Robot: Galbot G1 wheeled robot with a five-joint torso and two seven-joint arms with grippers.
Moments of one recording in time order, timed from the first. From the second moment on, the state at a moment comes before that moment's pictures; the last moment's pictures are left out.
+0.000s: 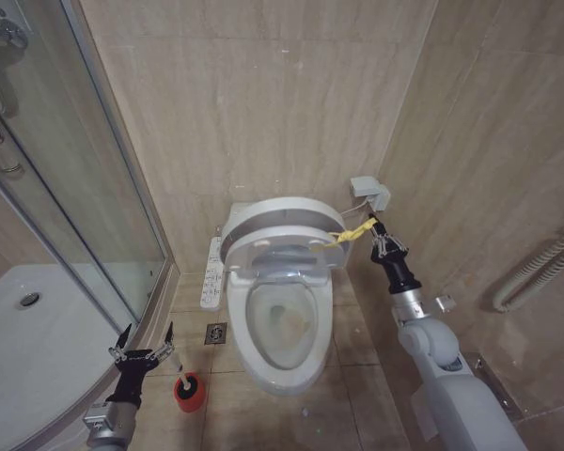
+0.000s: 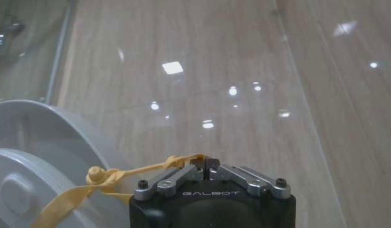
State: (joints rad) left arm 1.54 -1.35 -0.68 -1.86 -0.22 -0.19 0.02; right arm -1.04 1.22 0.58 1.78 0.57 0.35 -0.24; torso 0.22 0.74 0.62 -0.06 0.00
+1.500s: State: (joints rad) left arm 1.50 -1.39 -0.68 -1.78 -0.17 -0.18 0.02; right arm -0.46 1.28 0.42 1.15 0.66 0.28 -0.23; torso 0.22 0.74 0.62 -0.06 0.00
